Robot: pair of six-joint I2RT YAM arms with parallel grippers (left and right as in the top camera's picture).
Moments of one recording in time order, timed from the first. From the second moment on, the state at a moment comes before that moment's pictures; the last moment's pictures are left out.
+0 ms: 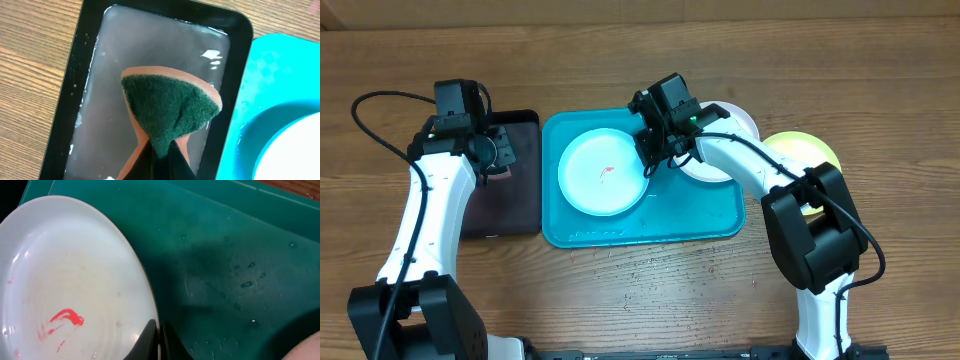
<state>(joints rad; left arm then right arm) 0.12 1.61 1.23 -0.74 -0.10 -0.20 0.52 2.12 1.55 -0.51 -0.30 0.08</state>
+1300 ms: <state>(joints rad) 0.29 1.61 1.23 -0.50 0.36 -0.19 0.51 2.12 1.55 -0.51 -0.30 0.12</state>
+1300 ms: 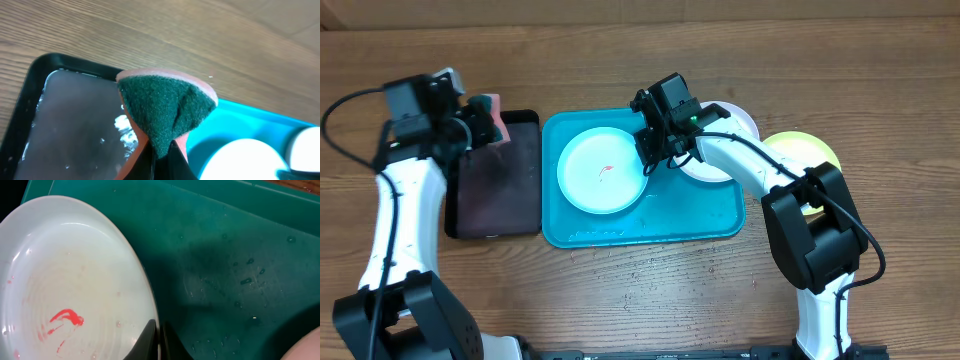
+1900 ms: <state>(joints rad) 0.41 1.61 1.23 -0.52 0.68 -0.10 0.51 2.12 1.55 -0.51 -0.30 0.12</state>
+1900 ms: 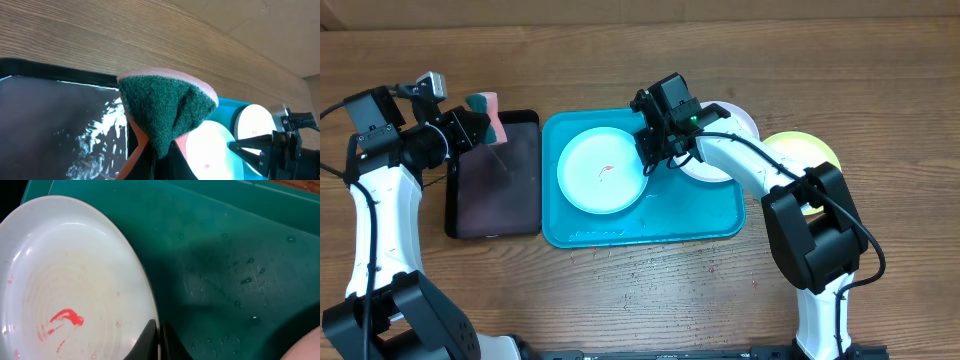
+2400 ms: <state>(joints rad) -0.12 1.61 1.23 -0.57 0.41 -0.22 0.51 2.12 1.55 -0.53 -0.30 0.32</state>
